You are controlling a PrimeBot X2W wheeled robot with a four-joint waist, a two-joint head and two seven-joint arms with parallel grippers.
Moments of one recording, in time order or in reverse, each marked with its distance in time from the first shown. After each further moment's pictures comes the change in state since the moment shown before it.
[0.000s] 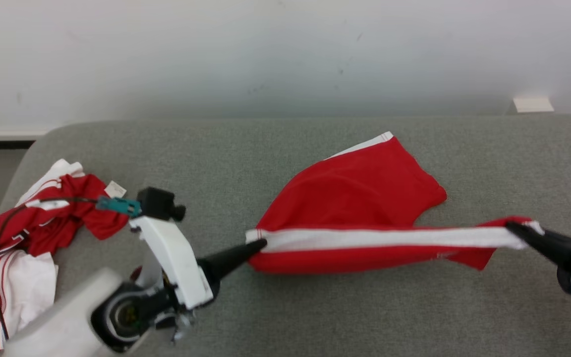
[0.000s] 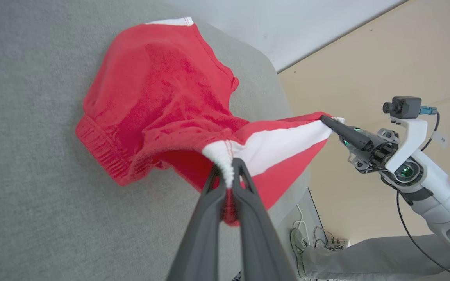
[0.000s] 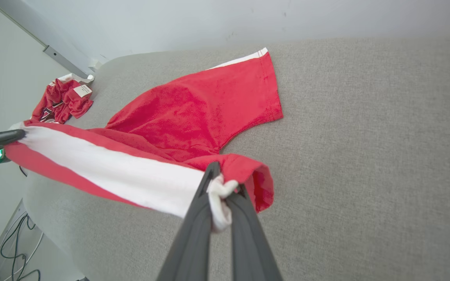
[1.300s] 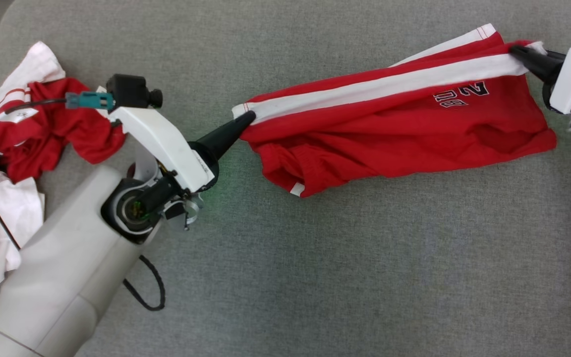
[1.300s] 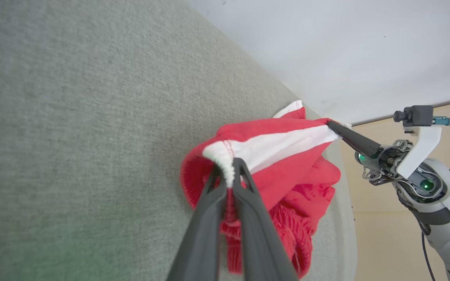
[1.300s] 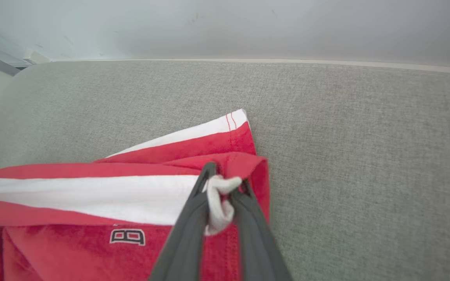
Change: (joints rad) left arm -0.354 -0.190 0.102 0.407 0.029 -0.108 -0.063; right arm -0.634 0.416 -0.014 0.688 -0.134 0.000 0.230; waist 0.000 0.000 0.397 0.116
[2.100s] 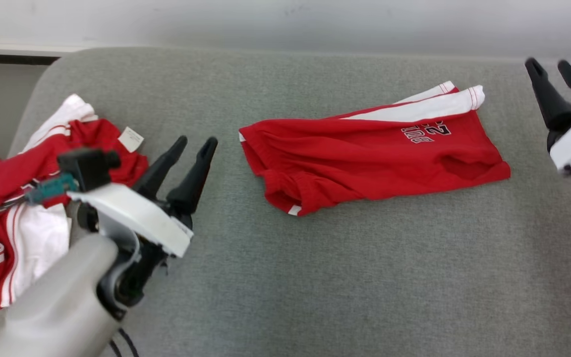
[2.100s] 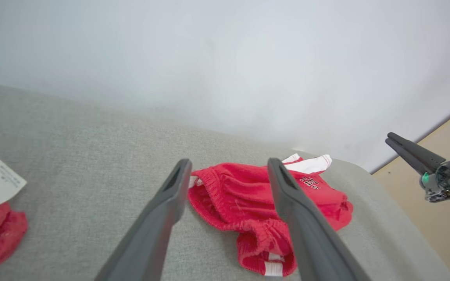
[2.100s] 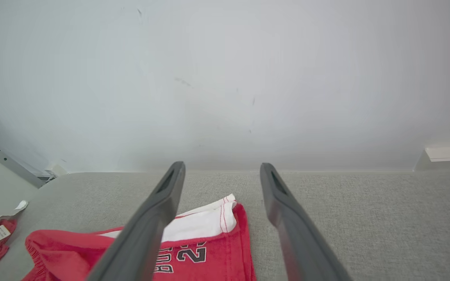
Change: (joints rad) left arm 0.206 0.128 -0.018 -0.182 0.313 0.079 -0.445; right arm 0.222 -0.026 -0.058 -0.058 -0.028 0.000 -0.544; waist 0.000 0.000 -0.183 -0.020
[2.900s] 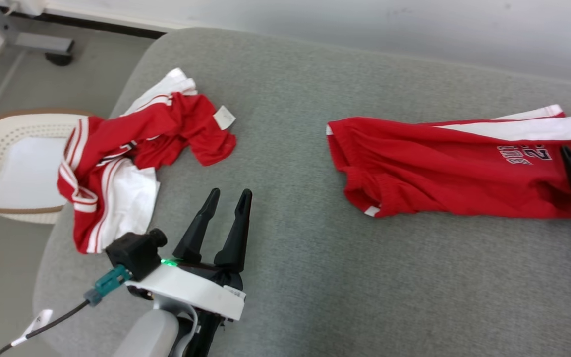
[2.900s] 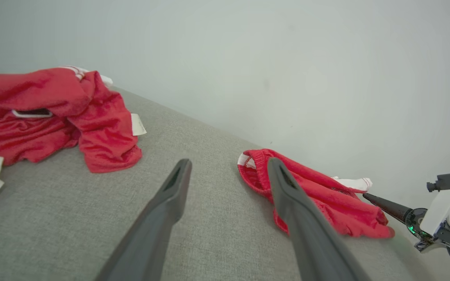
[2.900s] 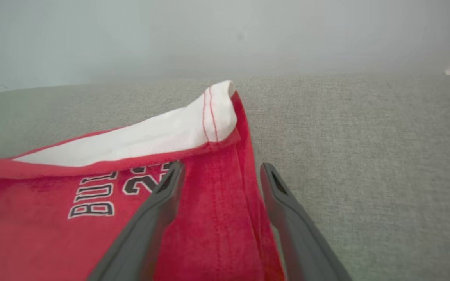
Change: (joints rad) left arm 0.392 -0.363 0.358 -0.109 0.495 0.013 -0.067; right arm 0.115 0.044 0.043 0.331 -0.028 0.000 0.000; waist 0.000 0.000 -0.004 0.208
